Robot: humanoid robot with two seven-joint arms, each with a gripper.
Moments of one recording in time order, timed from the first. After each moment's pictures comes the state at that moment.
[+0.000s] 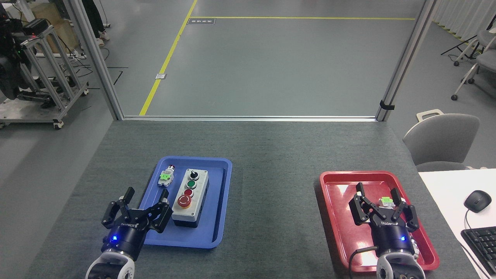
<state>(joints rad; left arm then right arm) -0.09 0.12 0.02 -1.50 -1.28 -0.16 0.06 -0.09 -0.06 -0.12 -1.44 1.27 -0.10 -0.12</state>
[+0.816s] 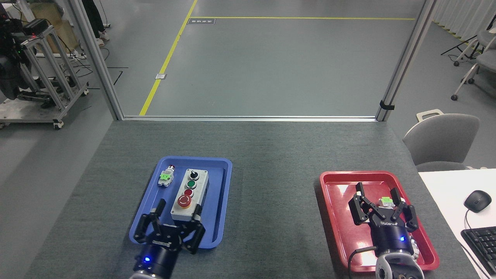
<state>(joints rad) 0.03 0.00 -0.14 -1.60 -1.43 -0.10 0.13 -0.09 -0.06 -0.12 -1.43 1.27 -0.09 -0.12</state>
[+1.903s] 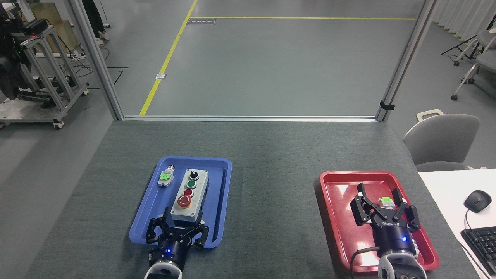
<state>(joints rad) -0.16 -0.03 -0.14 -1.19 -1.65 0.11 0.12 -0.09 -0.07 -0.13 -1.43 1.27 -0.09 -0.12</state>
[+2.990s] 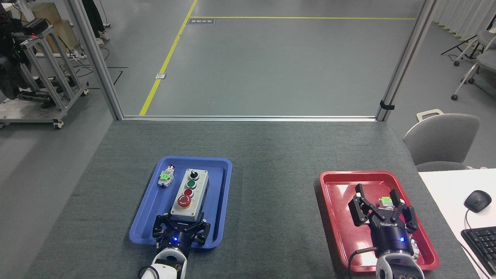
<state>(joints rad) -0.37 -0.05 -0.13 -0.81 -1.64 0.13 0.13 -0.09 -0.06 -0.13 -1.43 1.27 -0.10 -0.12</state>
